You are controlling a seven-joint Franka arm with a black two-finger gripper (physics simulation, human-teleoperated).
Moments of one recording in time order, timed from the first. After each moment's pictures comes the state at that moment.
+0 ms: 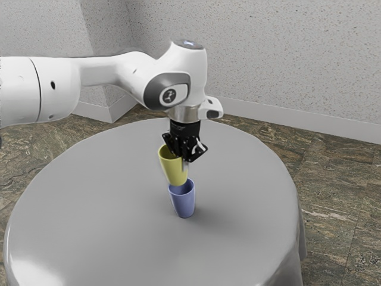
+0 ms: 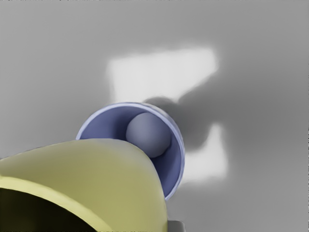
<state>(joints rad) -0.12 0.32 -0.22 -1.62 0.17 1.81 -0.28</state>
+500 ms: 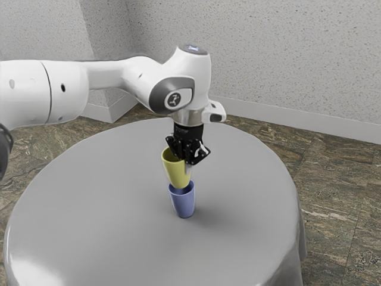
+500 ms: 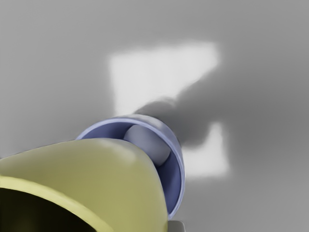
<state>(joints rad) -0.12 0.37 -0.22 -1.59 0.18 1.81 -0.28</state>
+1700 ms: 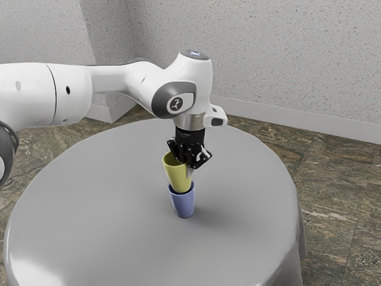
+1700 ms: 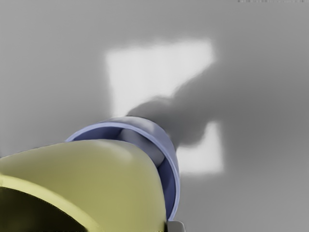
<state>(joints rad) -0.12 0.39 -0.22 -1.59 0.17 1.83 -0.29</state>
